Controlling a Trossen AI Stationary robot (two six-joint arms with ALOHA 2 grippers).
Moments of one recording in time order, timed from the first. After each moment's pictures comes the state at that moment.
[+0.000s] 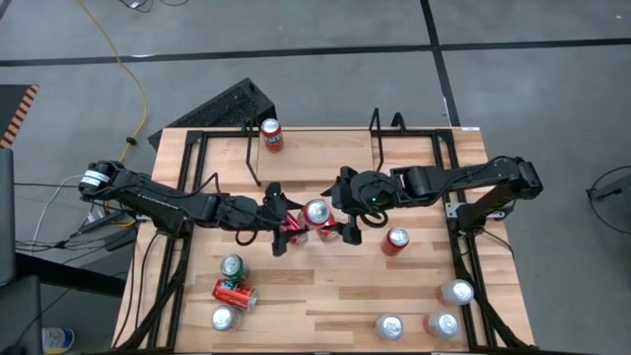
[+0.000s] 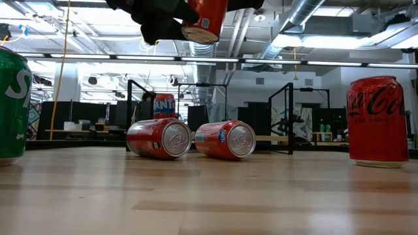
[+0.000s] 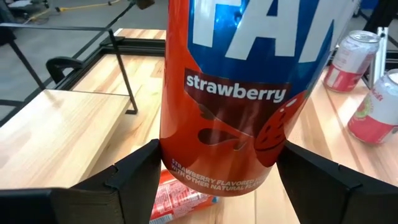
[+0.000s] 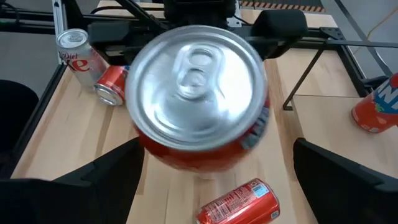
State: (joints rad) left arm -0.19 1.29 0.82 0.19 -0.35 -0.10; right arm 0.13 1.51 1.45 -0.54 0.13 0.03
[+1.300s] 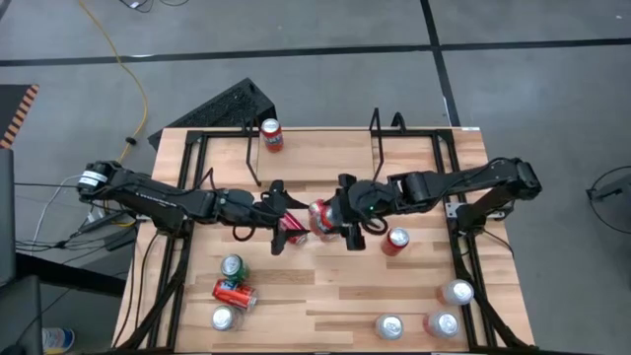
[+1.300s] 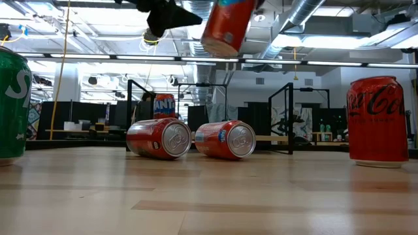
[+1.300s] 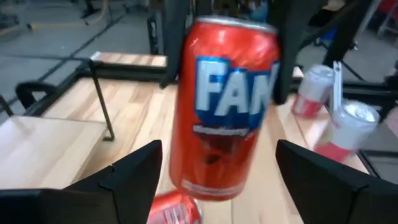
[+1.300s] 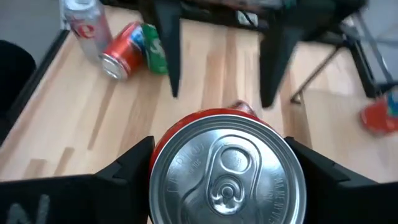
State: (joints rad) left arm -0.16 1.27 0.83 0.25 -0.22 -0.12; right arm 0.16 1.52 1.45 -0.56 0.14 -0.06
